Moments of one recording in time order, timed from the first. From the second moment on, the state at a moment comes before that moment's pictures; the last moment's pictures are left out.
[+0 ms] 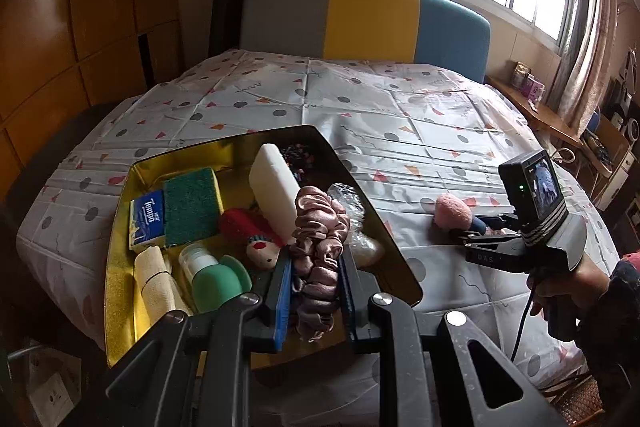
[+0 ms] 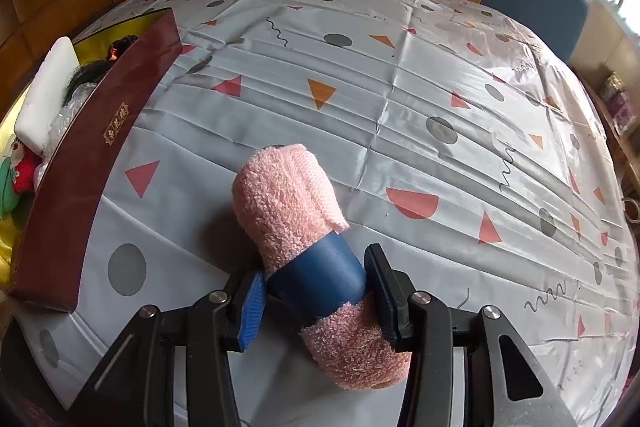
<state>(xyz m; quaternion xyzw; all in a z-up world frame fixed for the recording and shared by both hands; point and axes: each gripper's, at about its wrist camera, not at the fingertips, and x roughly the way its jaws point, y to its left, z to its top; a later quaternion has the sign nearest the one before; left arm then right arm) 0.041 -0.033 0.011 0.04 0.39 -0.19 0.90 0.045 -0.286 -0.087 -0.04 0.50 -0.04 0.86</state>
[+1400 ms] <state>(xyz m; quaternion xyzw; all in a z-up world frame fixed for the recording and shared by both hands) 0.089 0.060 -0.002 -0.09 0.43 -0.10 0.89 0.035 -0.280 -0.089 -0.05 0.47 -0.06 0.88</state>
